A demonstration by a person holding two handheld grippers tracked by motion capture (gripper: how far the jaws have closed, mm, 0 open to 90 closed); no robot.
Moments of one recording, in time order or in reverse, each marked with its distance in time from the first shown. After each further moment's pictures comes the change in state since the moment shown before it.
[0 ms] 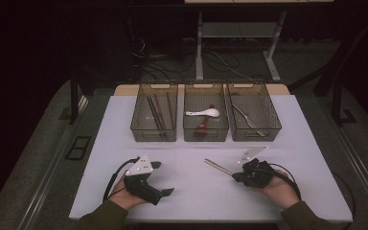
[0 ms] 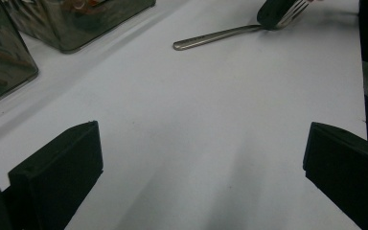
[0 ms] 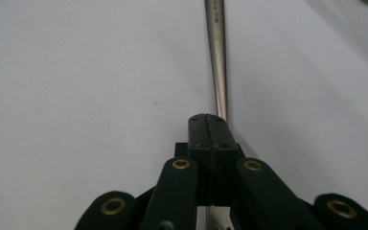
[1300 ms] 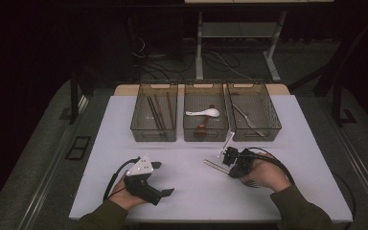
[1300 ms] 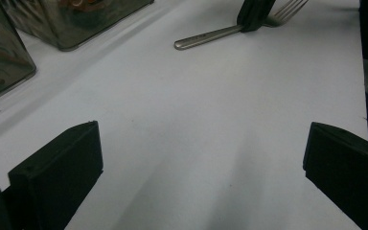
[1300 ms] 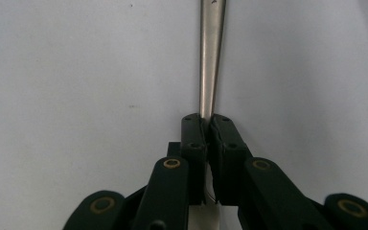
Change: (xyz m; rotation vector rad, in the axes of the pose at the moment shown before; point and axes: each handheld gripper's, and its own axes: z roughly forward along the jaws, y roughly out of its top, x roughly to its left) left arm 0.000 0.000 0.001 0.008 -0.001 0.002; right arm -0.003 0.057 0.029 0.397 -0.031 -0.133
